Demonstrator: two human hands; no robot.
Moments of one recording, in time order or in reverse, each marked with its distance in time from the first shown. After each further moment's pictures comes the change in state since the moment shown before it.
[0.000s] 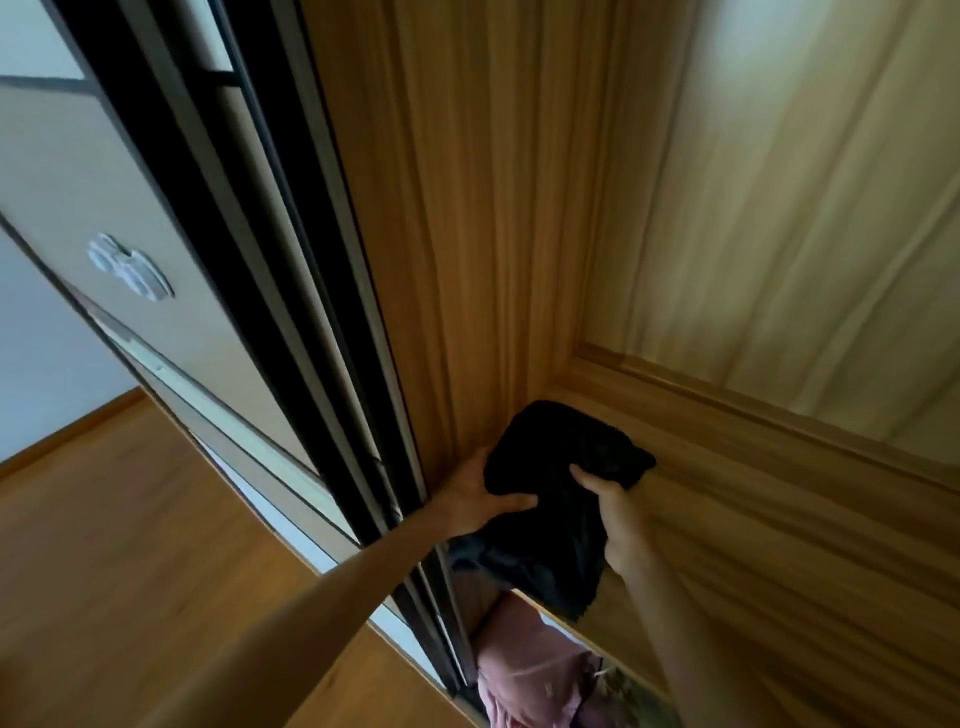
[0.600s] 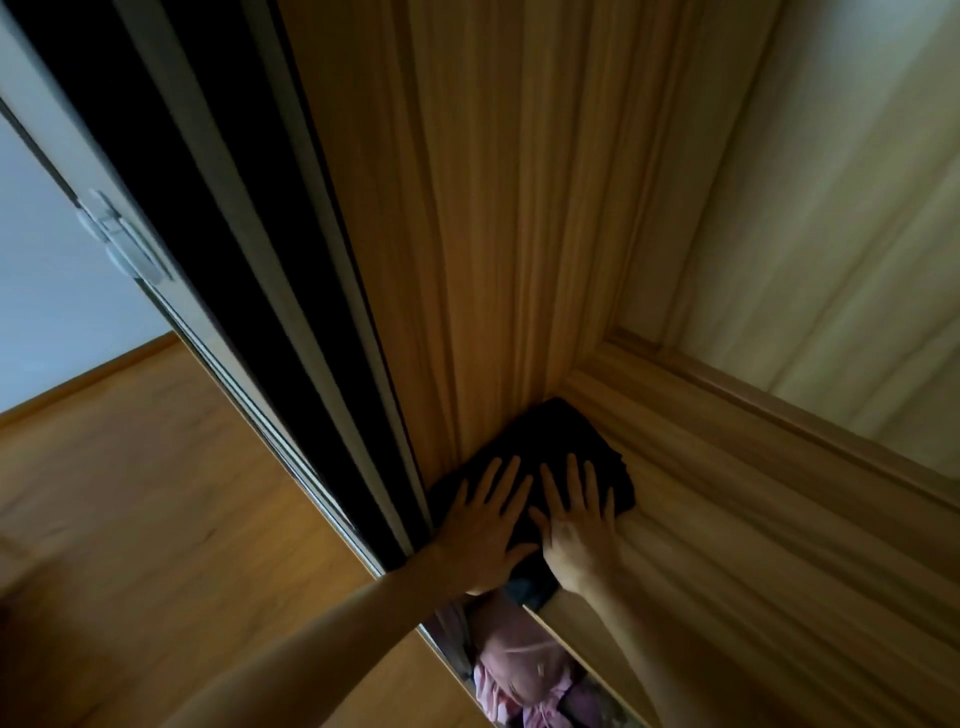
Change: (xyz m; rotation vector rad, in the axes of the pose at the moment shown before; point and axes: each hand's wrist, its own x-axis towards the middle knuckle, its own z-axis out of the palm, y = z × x) left_hand 0.019 -0.064 0.060 1.099 -0.023 0.048; right_hand 0.044 0.060 -0.009 -1.788 -0.025 -0.602
